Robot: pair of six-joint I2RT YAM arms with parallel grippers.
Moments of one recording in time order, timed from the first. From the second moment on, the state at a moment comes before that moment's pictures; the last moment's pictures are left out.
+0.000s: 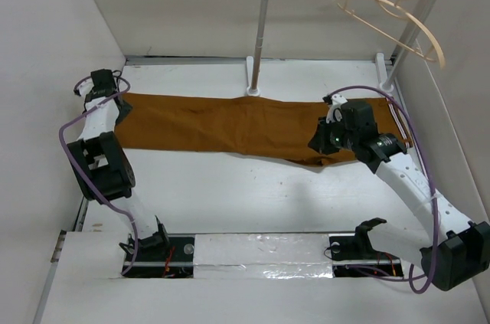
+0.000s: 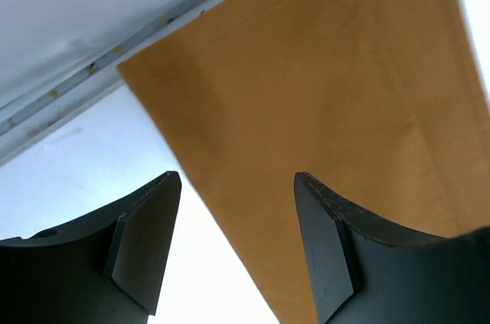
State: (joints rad) left arm 0.31 1.76 1.37 -0.61 -0.35 -0.62; right arm 0.39 1.07 0.95 -0.57 -0.25 0.26
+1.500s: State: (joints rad) left arm 0.26 2.32 1.88 -0.57 -0.46 -0.62; right arm 0.45 1.34 0.98 -0.60 -0.22 0.26
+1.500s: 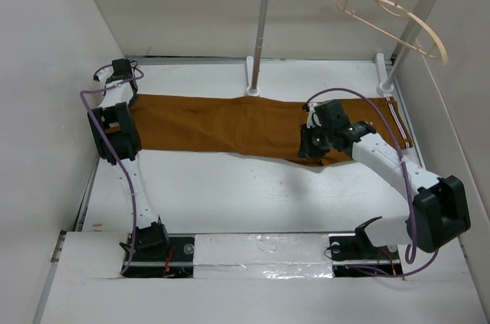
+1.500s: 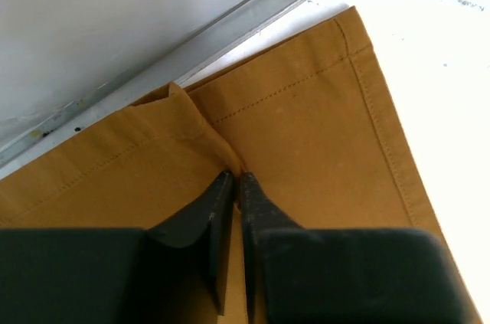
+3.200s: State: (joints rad) left arm 0.20 2.08 1.69 -0.41 -0.38 -0.60; right arm 0.44 1.45 1.10 -0.60 -0.21 0.24
